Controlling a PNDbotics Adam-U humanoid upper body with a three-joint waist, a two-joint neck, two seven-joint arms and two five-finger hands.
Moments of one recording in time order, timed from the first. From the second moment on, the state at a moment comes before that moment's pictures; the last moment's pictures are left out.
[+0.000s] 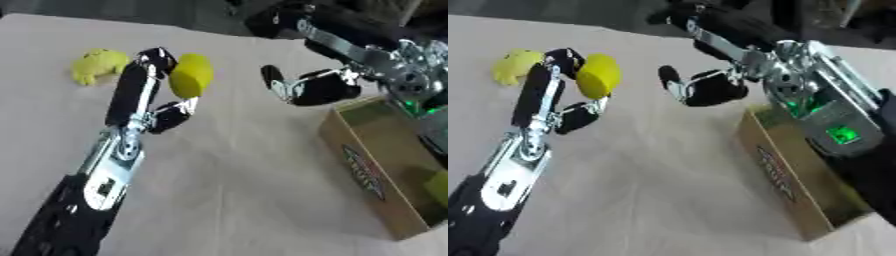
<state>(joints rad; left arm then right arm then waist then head) -0.72 0.08 -0.33 -1.39 -0.77 -0.07 0.27 -0.79 -0.65 0.45 -1.96 0.55 0.30 0.45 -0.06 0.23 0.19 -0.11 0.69</state>
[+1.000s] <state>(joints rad) -0.74 0.02 -0.34 -1.39 -0.81 -0.11 0.28 -0.80 -0.59 0.46 -1.88 0.58 0.23 0.48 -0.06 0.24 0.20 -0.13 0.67</state>
